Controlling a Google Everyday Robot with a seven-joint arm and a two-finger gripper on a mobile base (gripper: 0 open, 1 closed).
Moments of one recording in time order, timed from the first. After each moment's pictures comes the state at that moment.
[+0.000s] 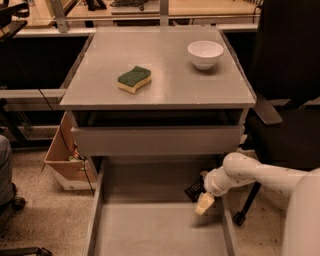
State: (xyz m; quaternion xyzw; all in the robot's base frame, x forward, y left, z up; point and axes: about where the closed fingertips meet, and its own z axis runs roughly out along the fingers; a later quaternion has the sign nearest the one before) arm 0.577 -0.175 0.404 -0.57 0.79 0.15 0.19
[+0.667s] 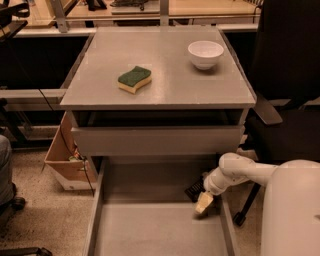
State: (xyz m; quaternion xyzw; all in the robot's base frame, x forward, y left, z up) arm 0.599 -0.185 0.362 -0.55 0.81 0.13 0.16
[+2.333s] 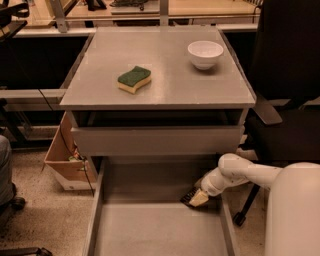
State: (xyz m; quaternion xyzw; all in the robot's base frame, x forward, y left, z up) arm 0.595 -0.171 0.365 -0.54 0.81 0.16 0.17
